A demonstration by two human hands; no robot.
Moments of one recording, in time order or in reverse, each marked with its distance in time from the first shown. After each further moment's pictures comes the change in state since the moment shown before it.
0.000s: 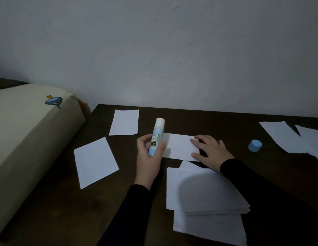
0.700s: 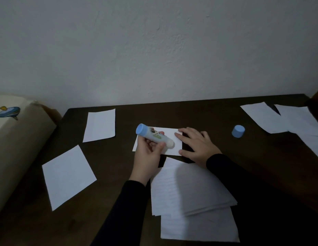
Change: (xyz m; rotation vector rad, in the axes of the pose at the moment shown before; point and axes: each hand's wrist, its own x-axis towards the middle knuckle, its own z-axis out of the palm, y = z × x) left_hand 0.017 -0.015 0.039 0.025 -0.252 0.006; right_hand -0.002 0.009 0.013 0.138 0.090 -0.049
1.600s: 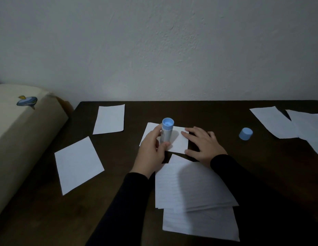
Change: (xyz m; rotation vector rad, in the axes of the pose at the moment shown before) left_hand 0.000 0.006 -0.015 0.537 -0.032 0.103; right_hand 0.003 0.002 0.002 0.002 -0.001 -0.021
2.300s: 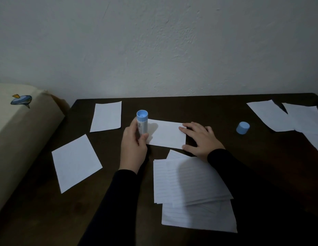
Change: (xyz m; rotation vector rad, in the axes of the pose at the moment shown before) left_hand 0.008 -0.022 -0.015 -0.012 0.258 -0.089; right_hand -0.002 -0.001 -0.001 0.012 0.047 0.006
